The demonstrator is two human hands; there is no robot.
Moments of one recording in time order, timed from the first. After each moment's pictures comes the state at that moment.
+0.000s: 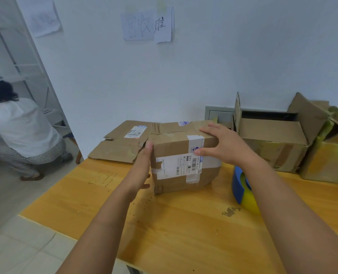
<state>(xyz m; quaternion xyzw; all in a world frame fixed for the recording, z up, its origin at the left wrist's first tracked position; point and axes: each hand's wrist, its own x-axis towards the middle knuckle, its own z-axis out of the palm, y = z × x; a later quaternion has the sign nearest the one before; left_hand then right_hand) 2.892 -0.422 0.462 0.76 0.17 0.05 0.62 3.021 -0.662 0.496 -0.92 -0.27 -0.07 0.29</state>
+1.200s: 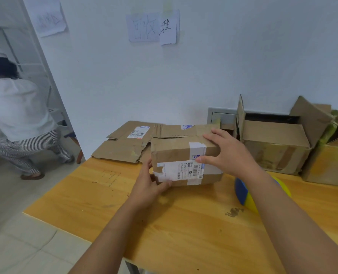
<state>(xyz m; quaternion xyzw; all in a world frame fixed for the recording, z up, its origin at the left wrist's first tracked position) 2.890 -0.410 0.396 0.82 0.05 0.15 0.55 2.992 -0.655 0.485 -0.93 -0.26 -0.12 0.23</state>
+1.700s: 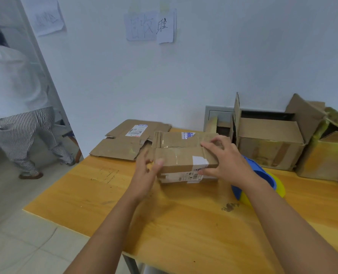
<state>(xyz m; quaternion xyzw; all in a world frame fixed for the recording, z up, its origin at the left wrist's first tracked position) 2.883 -0.419 0.415 0.79 0.06 0.17 0.59 2.985 -0.672 0.453 -0.93 -0.29 -0.11 0.20</state>
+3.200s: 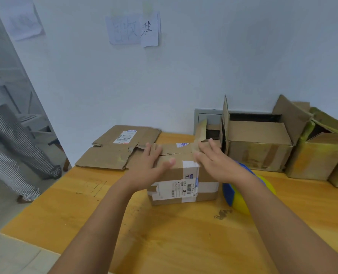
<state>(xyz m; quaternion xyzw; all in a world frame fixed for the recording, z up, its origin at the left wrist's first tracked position) 2.921 -0.430 0.471 0.95 0.01 0.00 0.32 2.994 -0.667 0.471 -0.93 -0.21 0.07 0.30</state>
